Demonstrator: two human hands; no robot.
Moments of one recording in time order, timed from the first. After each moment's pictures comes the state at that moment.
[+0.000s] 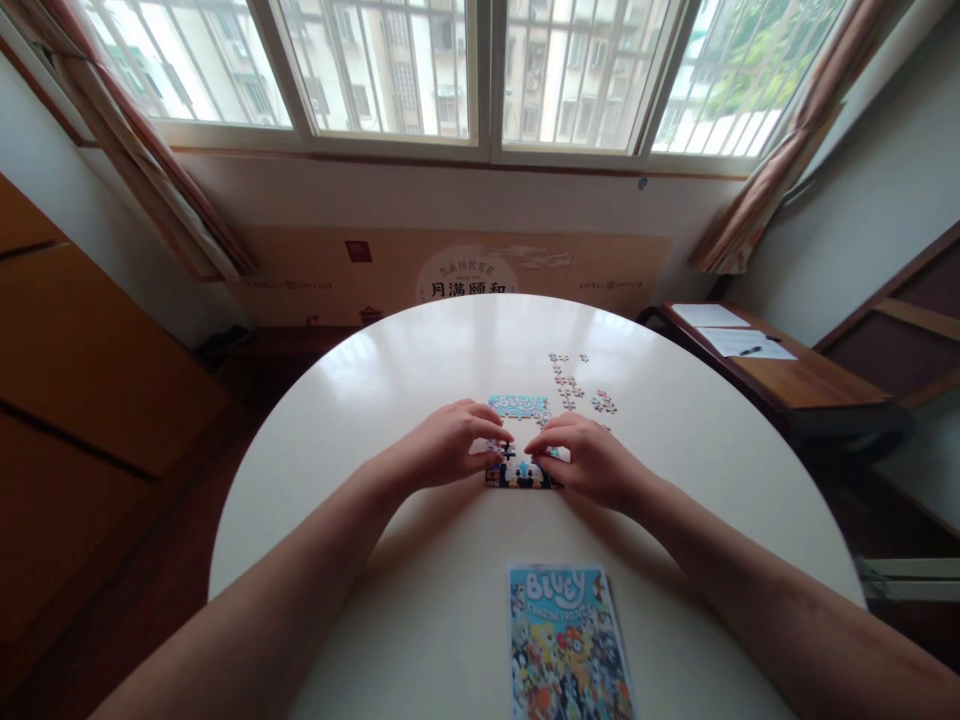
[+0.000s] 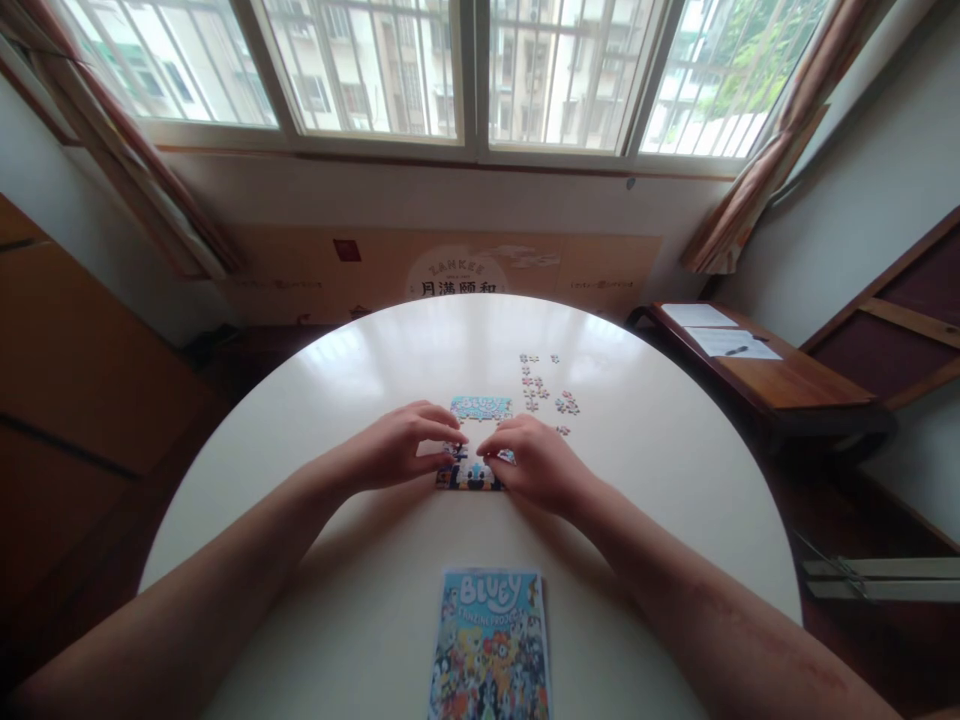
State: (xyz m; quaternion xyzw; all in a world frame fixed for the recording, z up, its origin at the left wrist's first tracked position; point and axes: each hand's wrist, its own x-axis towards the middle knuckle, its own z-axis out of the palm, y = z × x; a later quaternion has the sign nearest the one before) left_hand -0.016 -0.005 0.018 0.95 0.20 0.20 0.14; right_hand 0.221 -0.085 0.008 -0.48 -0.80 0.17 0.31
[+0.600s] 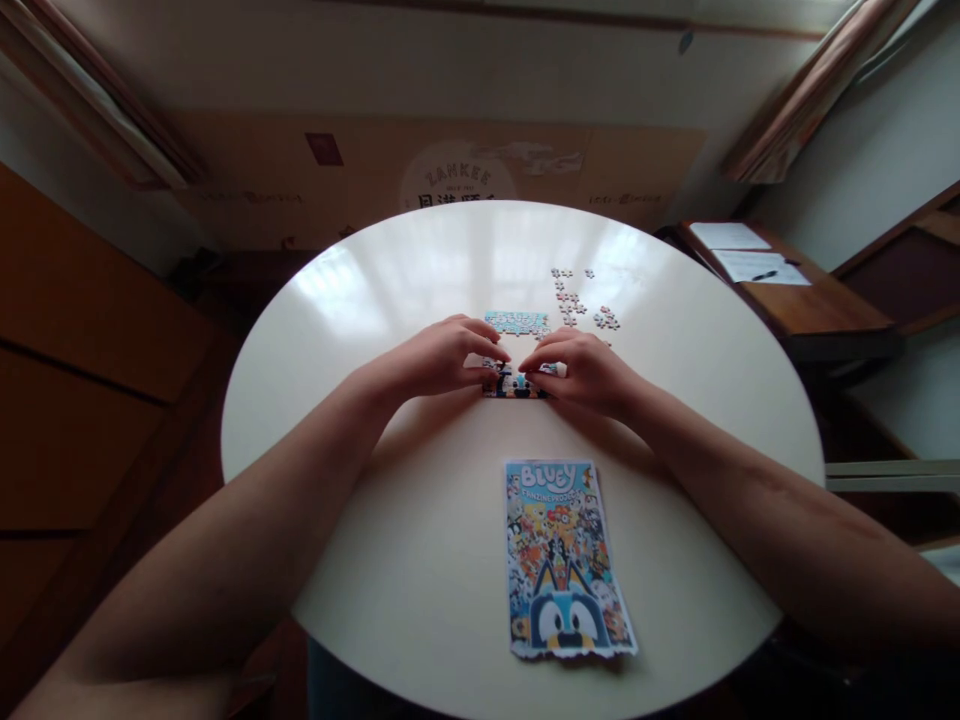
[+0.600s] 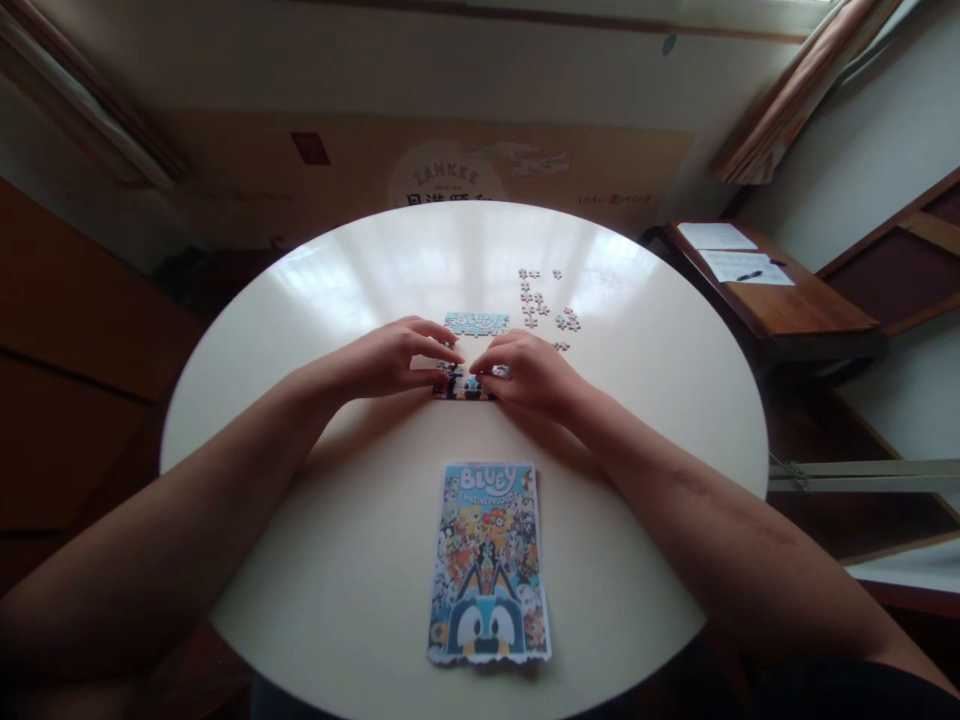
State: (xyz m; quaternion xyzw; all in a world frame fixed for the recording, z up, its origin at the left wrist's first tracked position) left_hand -0.011 0.004 0.008 0.96 0.19 0.16 0.16; right_hand 0.228 -0.085 0.004 -0.47 -0.82 0.17 0.29
